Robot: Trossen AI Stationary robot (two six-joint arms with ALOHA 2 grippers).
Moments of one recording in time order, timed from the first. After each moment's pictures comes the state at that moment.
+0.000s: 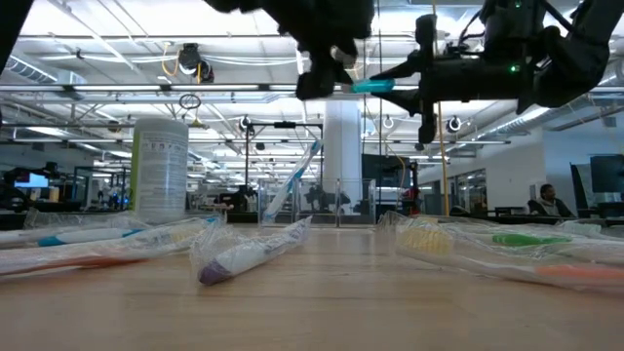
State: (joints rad) left arm -0.03 1.84 1.37 0.25 -0.92 1.41; right arm -0.22 1.39 0.36 1.22 0.23 0.90
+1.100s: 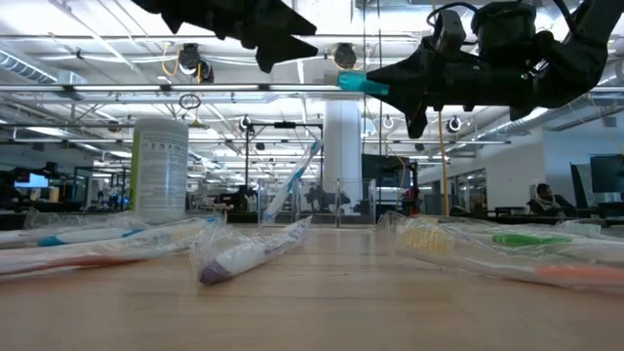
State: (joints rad) left arm 0.21 1.39 1.01 0.08 0.30 0.04; right arm -0.23 1.39 0.36 1.11 -0.26 0.45
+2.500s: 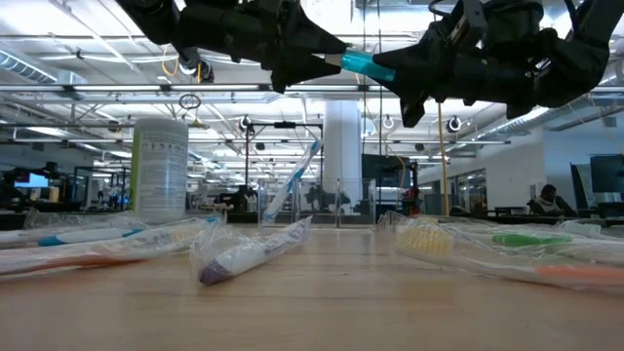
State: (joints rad) left arm 0.10 1.55 0.91 0.47 0.11 -0.05; right arm -0.22 1.39 0.36 1.16 -0.37 0.37
